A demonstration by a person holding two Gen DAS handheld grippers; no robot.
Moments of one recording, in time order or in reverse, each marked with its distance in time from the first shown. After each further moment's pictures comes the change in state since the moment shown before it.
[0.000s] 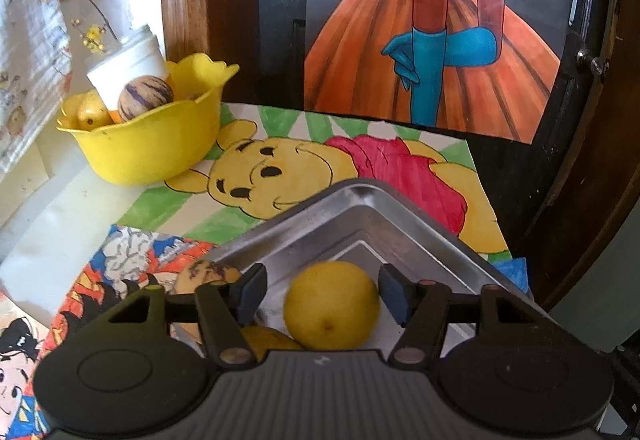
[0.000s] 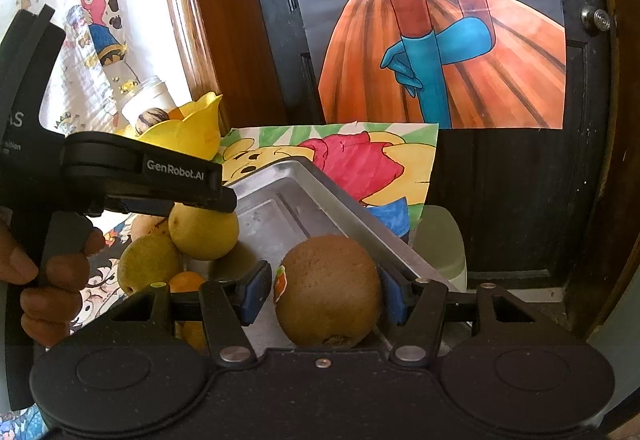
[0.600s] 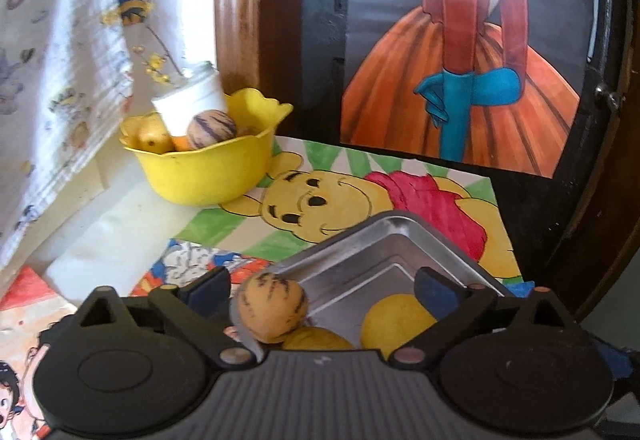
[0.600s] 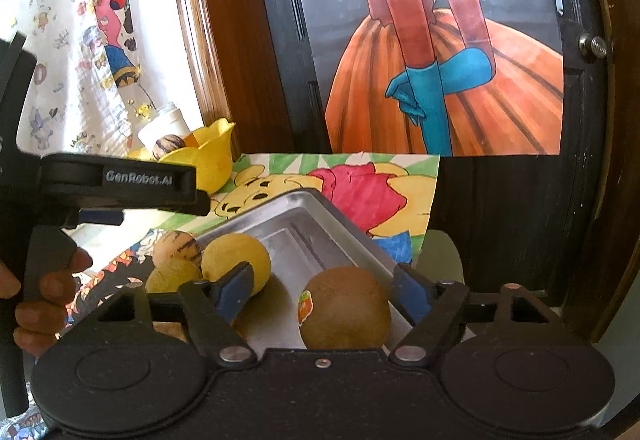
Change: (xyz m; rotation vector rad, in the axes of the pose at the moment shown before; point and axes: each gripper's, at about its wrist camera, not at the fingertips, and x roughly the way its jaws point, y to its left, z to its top) left arm -0.044 0.018 -0.002 -0.046 -0.091 0.092; right arm -0.029 0.010 0.011 -0.018 -0.069 0.001
